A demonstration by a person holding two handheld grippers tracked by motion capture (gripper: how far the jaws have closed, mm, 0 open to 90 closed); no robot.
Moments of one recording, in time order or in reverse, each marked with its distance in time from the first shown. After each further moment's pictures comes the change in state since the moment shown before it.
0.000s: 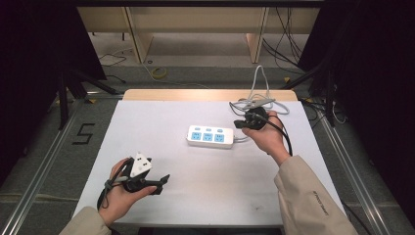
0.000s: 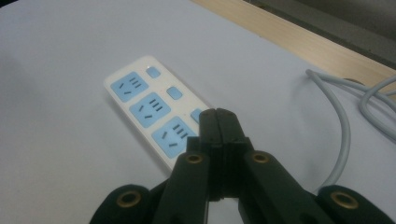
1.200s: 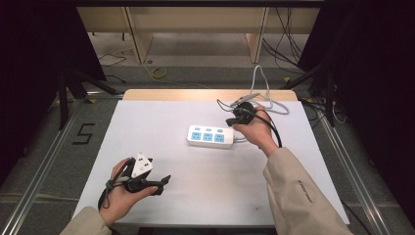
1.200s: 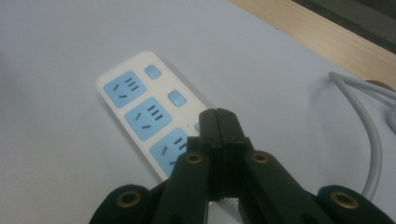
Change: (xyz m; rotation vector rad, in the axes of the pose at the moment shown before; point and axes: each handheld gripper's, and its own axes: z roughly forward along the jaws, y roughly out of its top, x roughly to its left) left arm -0.002 0.000 0.001 -0.001 -0.005 0.004; right arm 0.002 0.020 0.033 0.086 0.017 -0.028
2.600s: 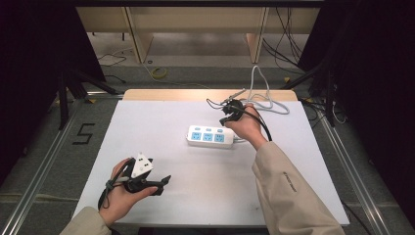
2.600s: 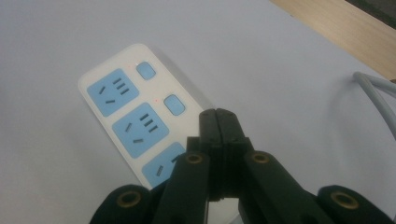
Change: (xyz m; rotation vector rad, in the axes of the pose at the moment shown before) left arm 0.000 0.000 0.000 -0.001 -0.008 0.004; right arm 0.002 0.018 0.033 0.096 0.002 -0.018
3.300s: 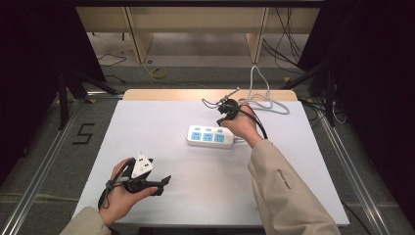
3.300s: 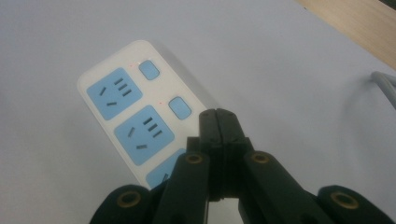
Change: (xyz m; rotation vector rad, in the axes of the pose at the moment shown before) left arm 0.000 0.000 0.000 0.000 -0.003 0.009; right arm 0.004 0.009 0.011 0.054 0.011 0.001
